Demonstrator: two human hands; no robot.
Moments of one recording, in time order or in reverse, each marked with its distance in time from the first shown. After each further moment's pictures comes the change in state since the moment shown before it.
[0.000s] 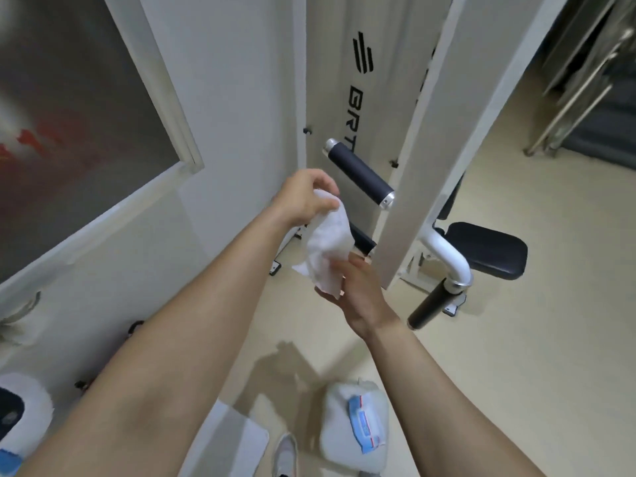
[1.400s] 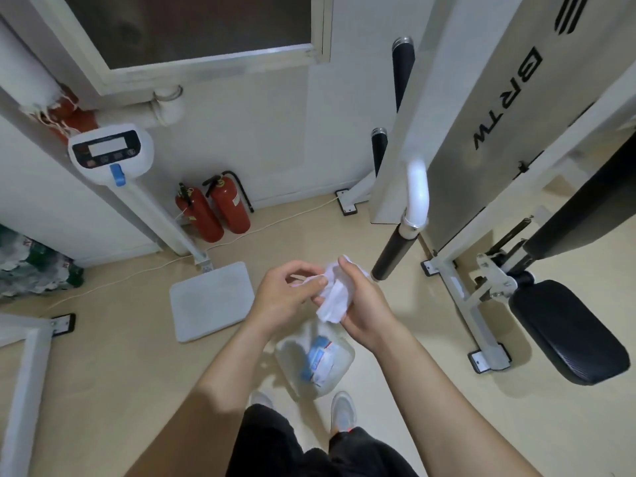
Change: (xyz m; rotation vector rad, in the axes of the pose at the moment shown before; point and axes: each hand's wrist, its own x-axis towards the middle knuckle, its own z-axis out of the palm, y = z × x) left_hand -0.243 0.008 0.275 -0.630 0.696 -0.550; right_hand -0.049 0.040 -0.191 0.004 -0.630 0.562
